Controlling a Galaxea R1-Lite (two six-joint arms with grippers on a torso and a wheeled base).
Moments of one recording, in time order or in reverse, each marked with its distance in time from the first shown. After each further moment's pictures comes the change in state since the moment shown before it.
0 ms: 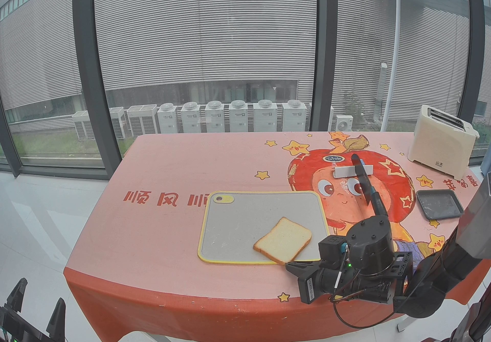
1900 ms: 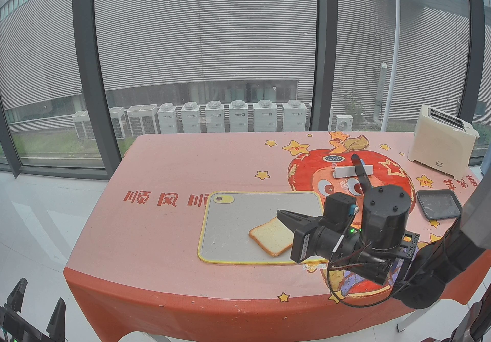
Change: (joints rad) left arm 0.000 0.000 0.000 0.000 0.000 0.000; right arm -0.022 -0.038 -0.079 -0.231 -0.055 0.041
